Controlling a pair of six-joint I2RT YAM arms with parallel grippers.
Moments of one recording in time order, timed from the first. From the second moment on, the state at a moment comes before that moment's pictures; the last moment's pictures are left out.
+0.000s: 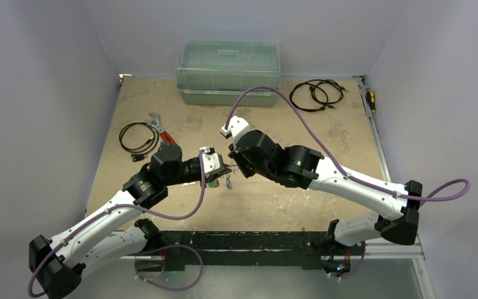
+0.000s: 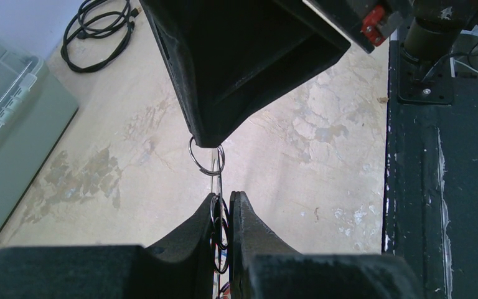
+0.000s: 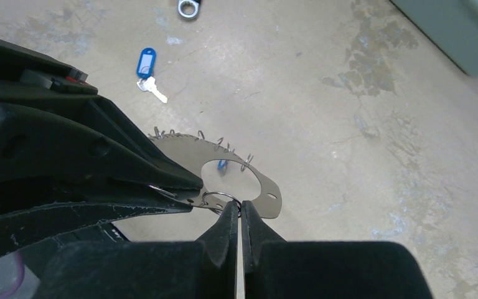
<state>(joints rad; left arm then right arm) -0.74 0.83 0.68 -0.11 0.50 0.32 1.14 1.35 1.39 -0.72 0.35 0.21</state>
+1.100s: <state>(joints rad) -0.74 0.75 0.69 -0.05 0.55 0.22 1.19 0.97 0.82 0.11 0.50 -0.11</state>
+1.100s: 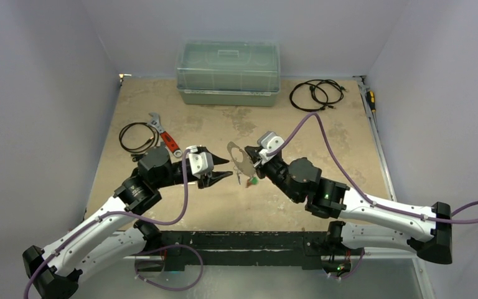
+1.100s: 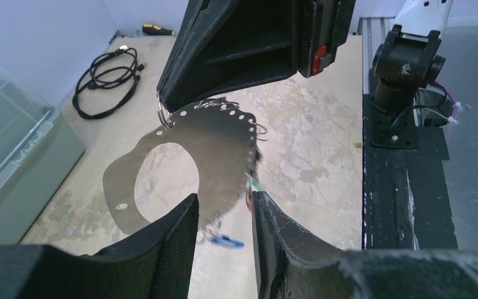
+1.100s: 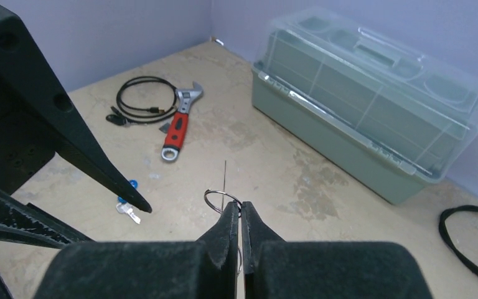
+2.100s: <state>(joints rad) -0.74 0.80 0.72 0.01 0.50 0.21 1.33 1.04 0.82 0.12 0.56 -0.23</state>
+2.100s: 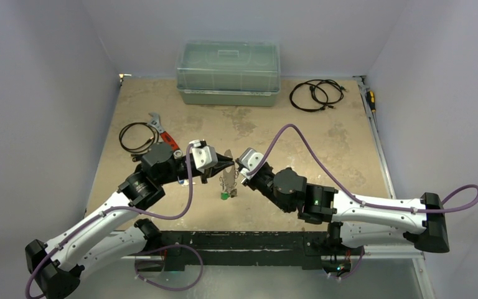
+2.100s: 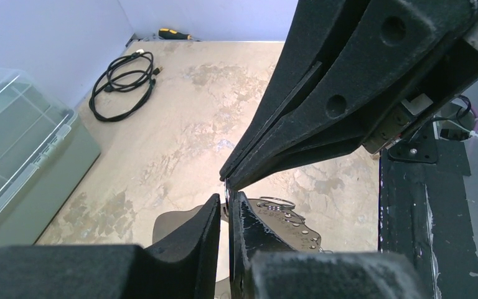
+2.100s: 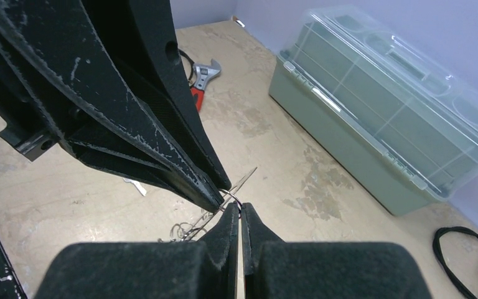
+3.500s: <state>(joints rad) -0.65 0.64 0.59 0.24 0.64 0.11 1.36 0.67 0.55 0.47 0.41 -0.30</state>
